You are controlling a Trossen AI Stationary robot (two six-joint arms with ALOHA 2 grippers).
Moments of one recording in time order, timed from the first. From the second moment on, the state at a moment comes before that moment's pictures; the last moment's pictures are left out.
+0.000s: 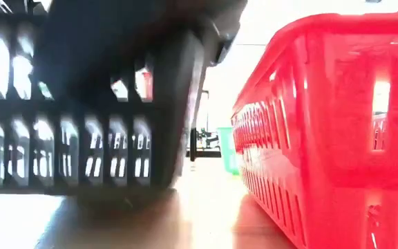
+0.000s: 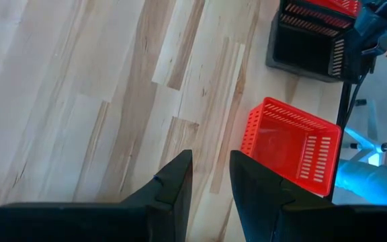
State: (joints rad) left arm 0.18 0.80 1.07 -1.37 0.20 -0.31; right arm 0.60 2.36 1.99 -0.61 0.16 0.47
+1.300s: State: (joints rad) left arm 0.18 0.80 1.07 -1.37 0.09 -0.31; right arm 0.32 2.34 2.36 -0.75 0.25 -0.08
